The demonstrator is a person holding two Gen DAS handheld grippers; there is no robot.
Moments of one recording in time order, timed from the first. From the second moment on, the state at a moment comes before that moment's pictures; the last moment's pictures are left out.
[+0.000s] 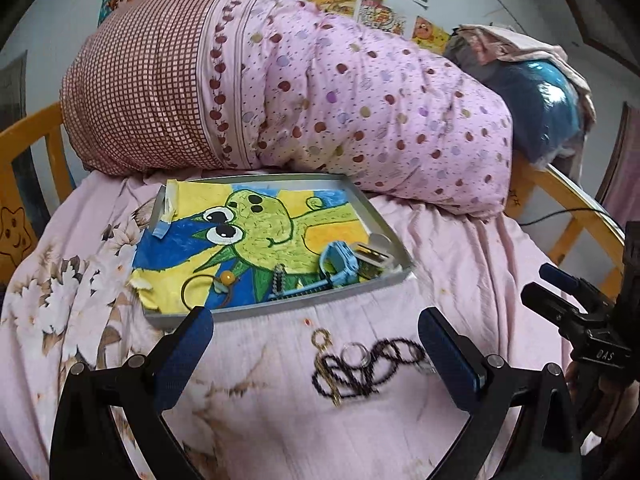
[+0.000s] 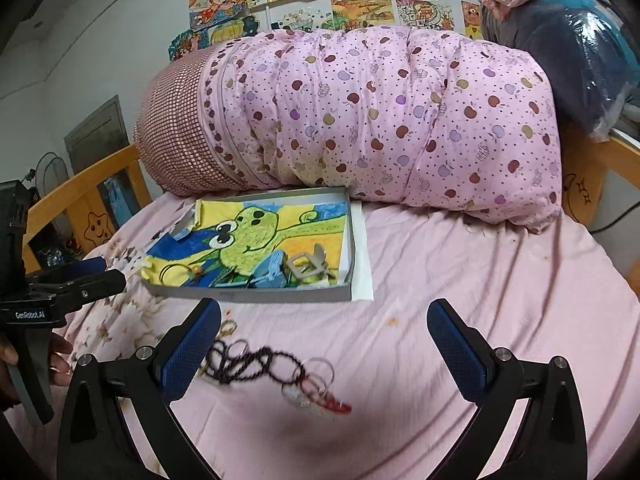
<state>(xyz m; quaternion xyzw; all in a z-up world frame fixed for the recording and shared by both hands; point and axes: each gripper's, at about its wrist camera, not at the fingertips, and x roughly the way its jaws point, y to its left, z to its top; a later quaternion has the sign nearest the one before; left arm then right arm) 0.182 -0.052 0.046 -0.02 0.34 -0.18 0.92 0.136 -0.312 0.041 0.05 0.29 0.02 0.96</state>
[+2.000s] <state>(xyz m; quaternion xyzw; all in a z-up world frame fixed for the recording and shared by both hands) 0.163 -0.071 -0.061 -0.02 0.46 -0.25 0.85 0.128 -0.315 -0.064 0.02 0.43 0.10 0.89</state>
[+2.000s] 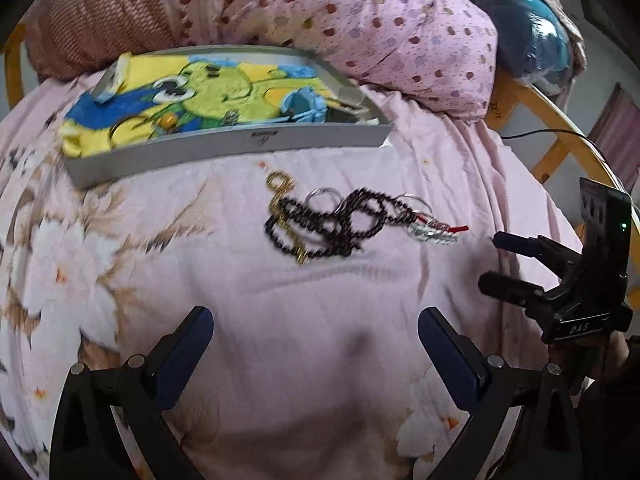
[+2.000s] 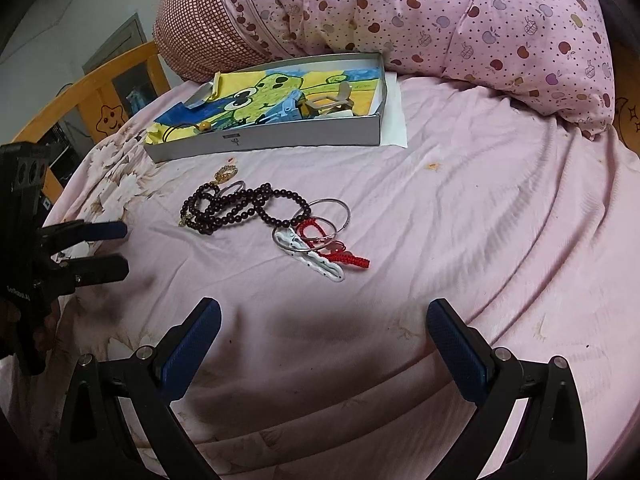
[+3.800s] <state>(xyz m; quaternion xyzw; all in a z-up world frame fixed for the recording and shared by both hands) 0.177 -0.112 -0.059 0.05 0.52 -0.30 0.80 0.139 -0.297 -0.075 0.05 0.47 0.20 0.86</state>
